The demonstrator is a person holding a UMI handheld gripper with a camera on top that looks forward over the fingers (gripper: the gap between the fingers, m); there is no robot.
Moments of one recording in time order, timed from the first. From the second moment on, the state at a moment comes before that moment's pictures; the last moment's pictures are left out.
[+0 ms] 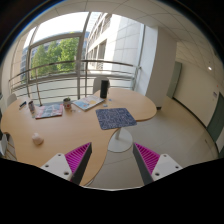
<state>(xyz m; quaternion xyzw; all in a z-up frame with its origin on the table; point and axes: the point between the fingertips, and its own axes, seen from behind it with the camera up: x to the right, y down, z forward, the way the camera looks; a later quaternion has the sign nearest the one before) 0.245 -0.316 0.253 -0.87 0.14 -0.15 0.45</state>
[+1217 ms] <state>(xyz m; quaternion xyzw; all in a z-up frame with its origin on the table) -0.143 -0.001 -0.014 -0.90 -0.05 -0.01 0.44</state>
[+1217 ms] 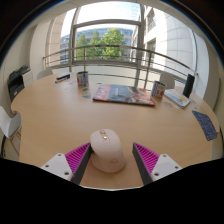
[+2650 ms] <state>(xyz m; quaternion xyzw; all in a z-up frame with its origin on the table) 0.466 0.132 0.045 -0.87 0.04 -0.04 0.49</state>
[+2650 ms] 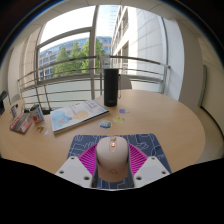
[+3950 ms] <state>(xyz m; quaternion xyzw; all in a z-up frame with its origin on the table) 0.409 -0.157 0.183 -0.86 0.03 -0.10 0.50</state>
